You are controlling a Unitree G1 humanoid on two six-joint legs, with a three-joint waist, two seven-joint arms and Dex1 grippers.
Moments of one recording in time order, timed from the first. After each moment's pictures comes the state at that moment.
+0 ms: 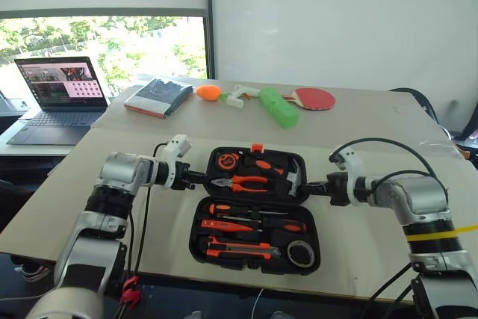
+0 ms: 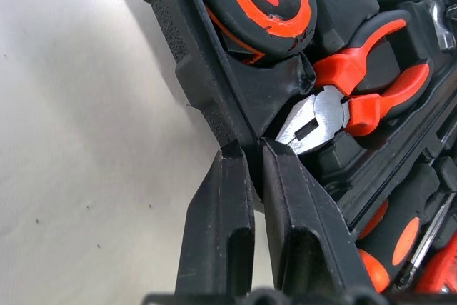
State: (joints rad) left arm -0.85 0.51 -0.06 0.42 -0.28 1.00 -0.96; right arm -0.62 -0.64 -0.04 0.09 0.41 1.08 0.76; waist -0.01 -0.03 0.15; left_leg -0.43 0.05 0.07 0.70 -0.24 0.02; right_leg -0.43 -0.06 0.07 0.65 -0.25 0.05
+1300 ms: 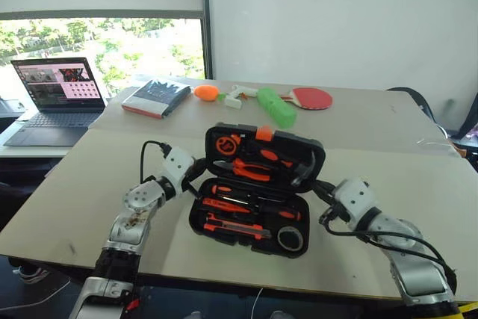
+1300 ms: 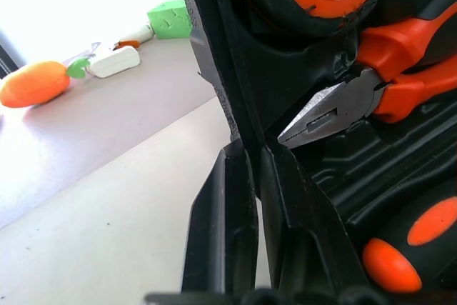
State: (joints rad) left arm -0.44 0.41 -0.01 0.16 -0.08 0.02 -0.65; right arm -0.09 -0.58 -0.03 -0.18 -0.02 -0.05 0.56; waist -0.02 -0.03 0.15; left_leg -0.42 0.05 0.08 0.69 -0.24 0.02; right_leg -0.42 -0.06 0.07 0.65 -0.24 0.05
